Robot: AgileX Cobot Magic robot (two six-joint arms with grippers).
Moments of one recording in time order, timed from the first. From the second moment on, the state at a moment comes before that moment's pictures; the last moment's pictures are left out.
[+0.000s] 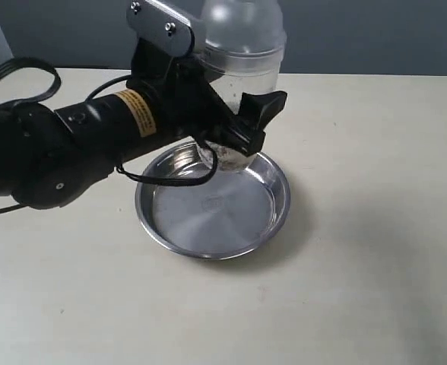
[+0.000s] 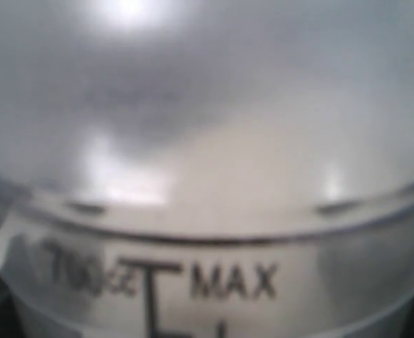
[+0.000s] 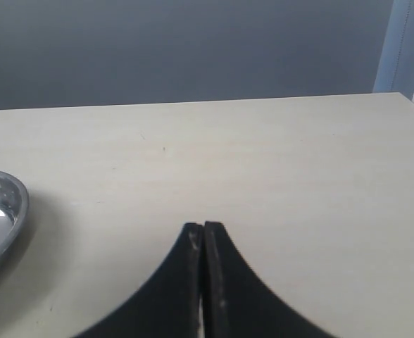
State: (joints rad) left arm -0.59 1.60 -0.80 0.18 -0.58 -0.17; right arm -0.01 0.00 0.00 0.06 0.31 0.00
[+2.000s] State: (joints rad) left arm -0.59 2.10 -0.66 -0.18 -1.23 -0.14; right arm -0.01 0.00 0.00 0.06 0.31 0.00
